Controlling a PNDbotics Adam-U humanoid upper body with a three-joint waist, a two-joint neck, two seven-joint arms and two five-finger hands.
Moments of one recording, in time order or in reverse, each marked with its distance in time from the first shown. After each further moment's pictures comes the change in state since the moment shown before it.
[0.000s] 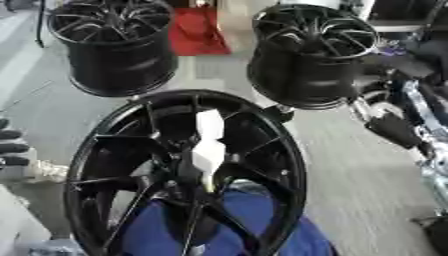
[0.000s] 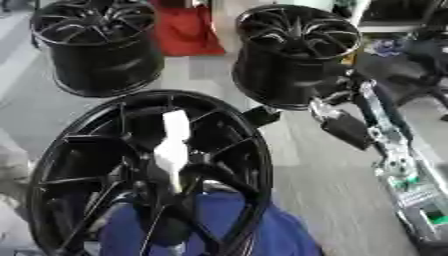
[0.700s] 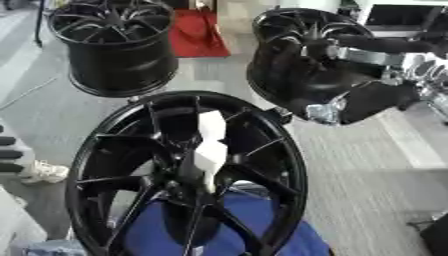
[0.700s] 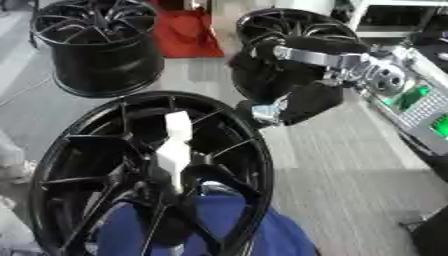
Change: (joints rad) left arm 0.001 0.009 -0.011 0.005 -0.003 -0.004 -0.015; right arm -0.410 -0.122 0.261 -0.030 -0.017 0.086 0.624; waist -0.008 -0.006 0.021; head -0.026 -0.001
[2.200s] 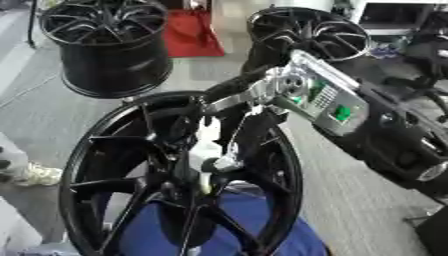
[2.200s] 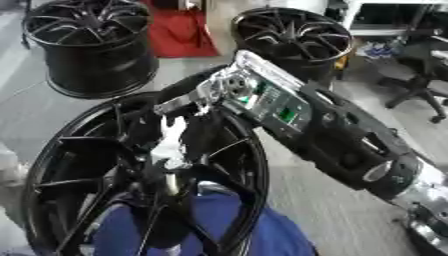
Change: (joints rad) left arm 0.000 0.008 -0.013 0.001 -0.001 -0.002 -0.019; right arm -0.230 0.336 0.231 0.289 0.212 -0.173 0.270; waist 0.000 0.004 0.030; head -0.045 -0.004
